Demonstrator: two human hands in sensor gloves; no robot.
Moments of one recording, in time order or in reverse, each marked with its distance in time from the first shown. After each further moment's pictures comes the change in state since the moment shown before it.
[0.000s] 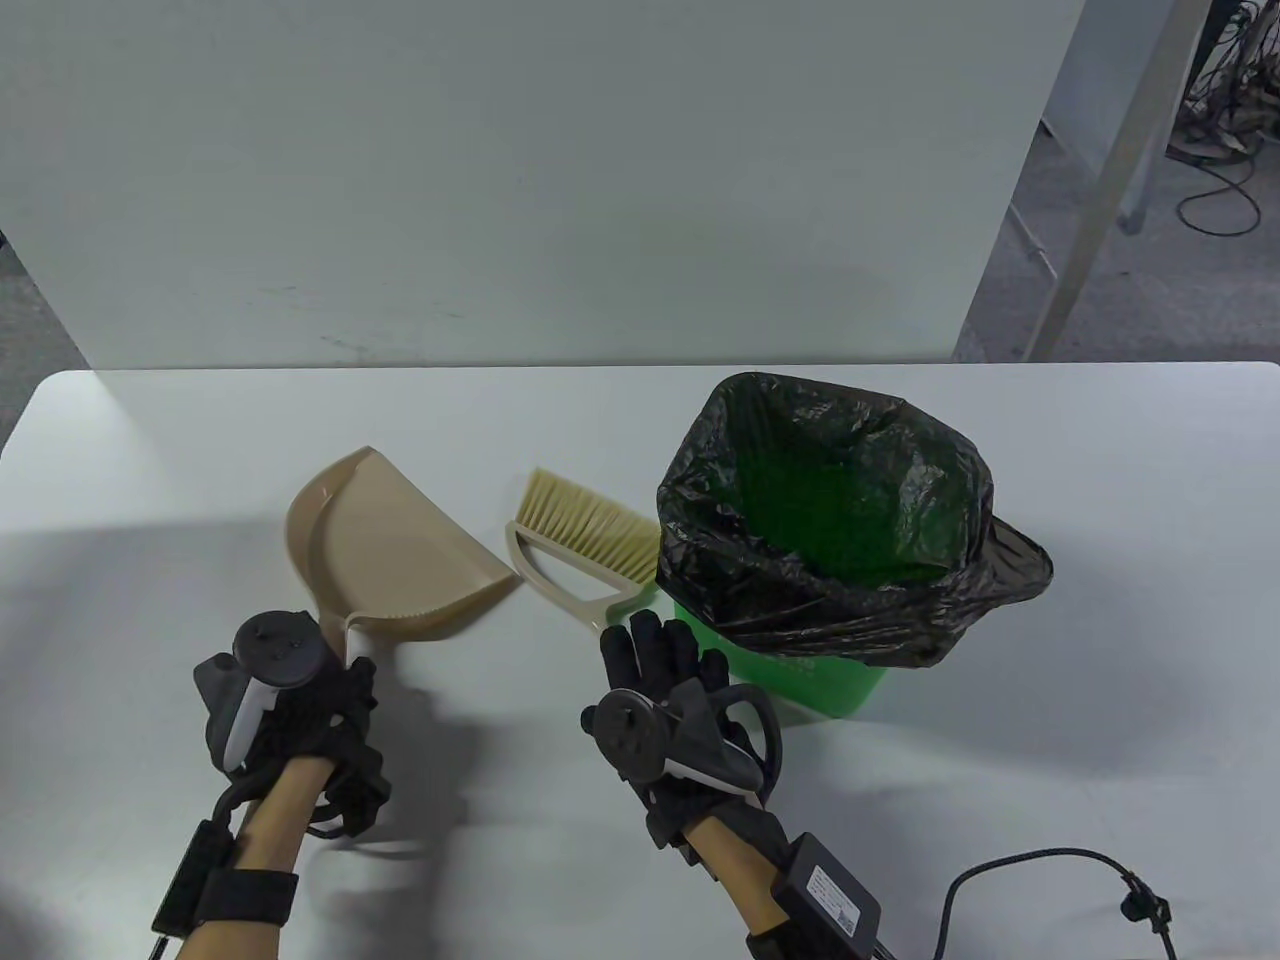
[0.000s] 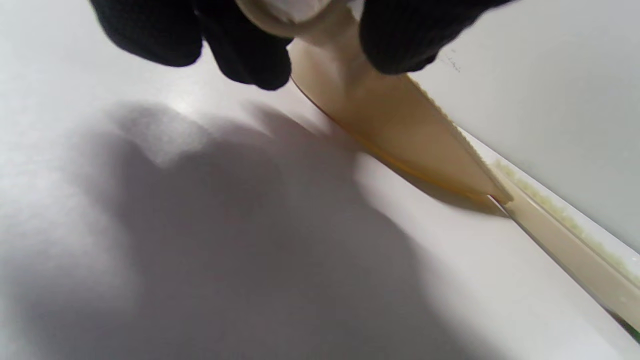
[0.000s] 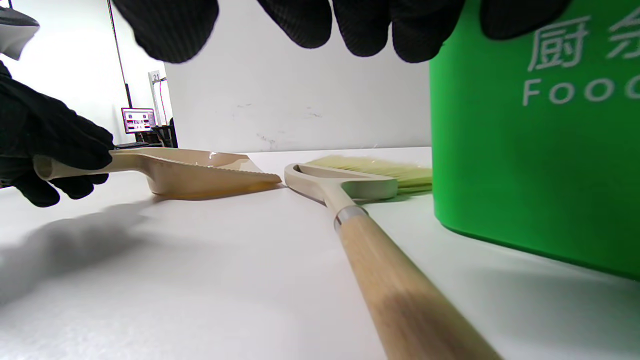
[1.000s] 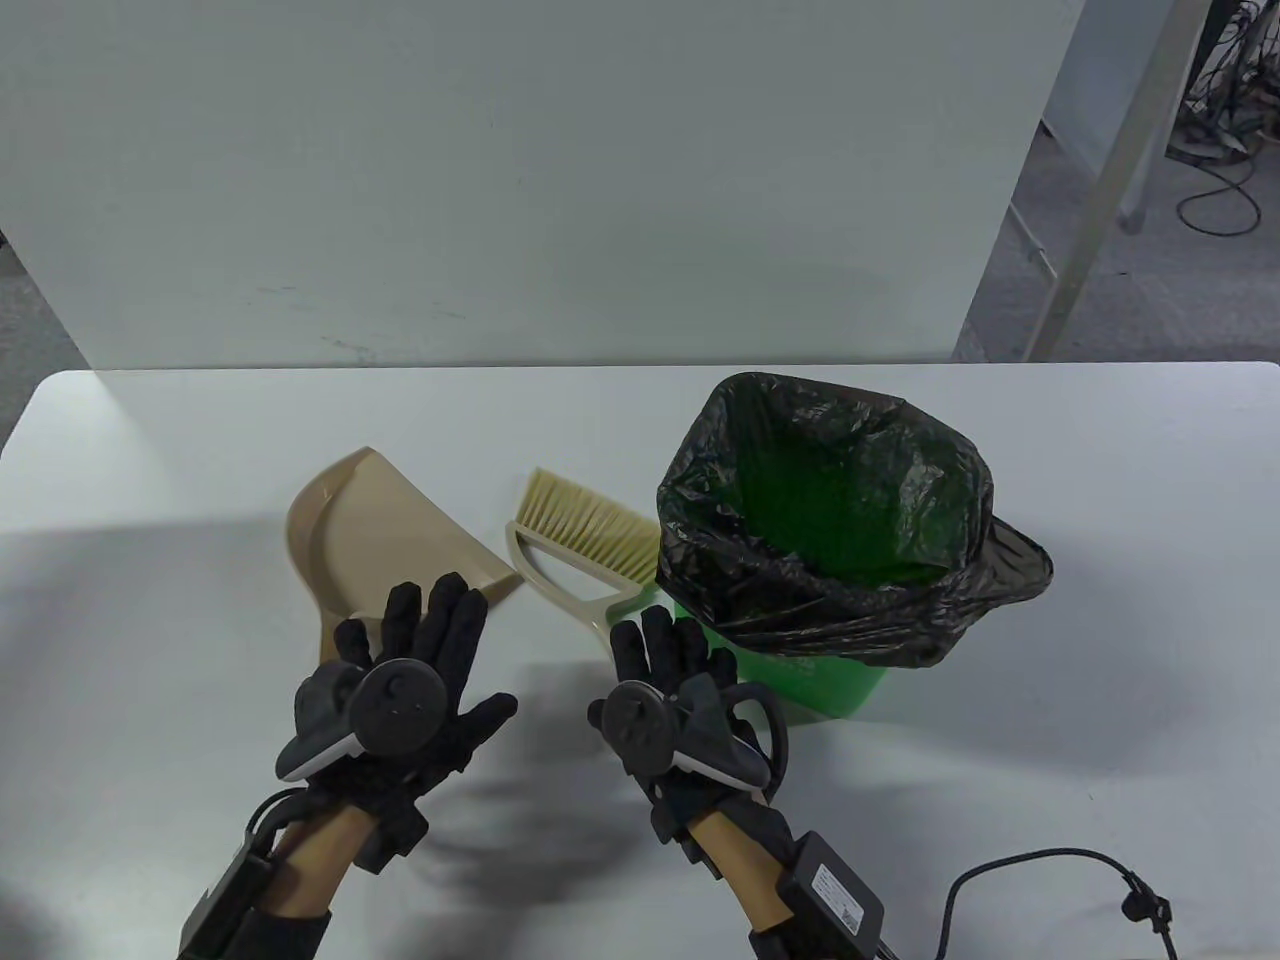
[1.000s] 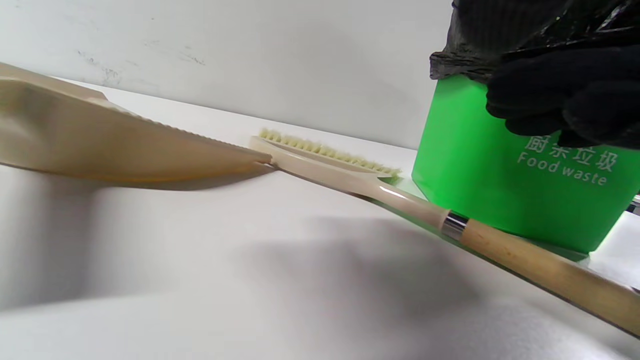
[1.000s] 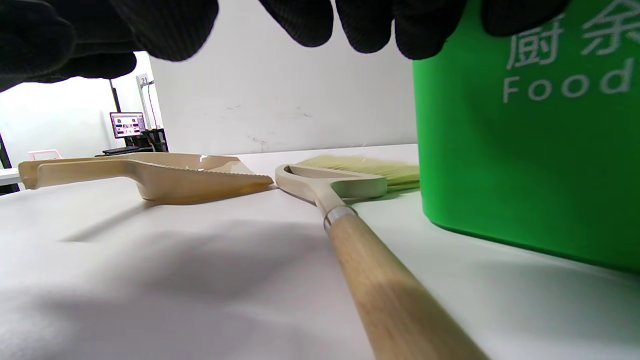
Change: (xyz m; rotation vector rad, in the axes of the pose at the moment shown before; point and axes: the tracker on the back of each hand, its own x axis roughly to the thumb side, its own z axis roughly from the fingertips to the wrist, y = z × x) left_hand 0.095 -0.017 0.068 -0.043 -0.683 -0.363; right_hand -0.007 0.000 -0.001 0.002 0.030 -0.023
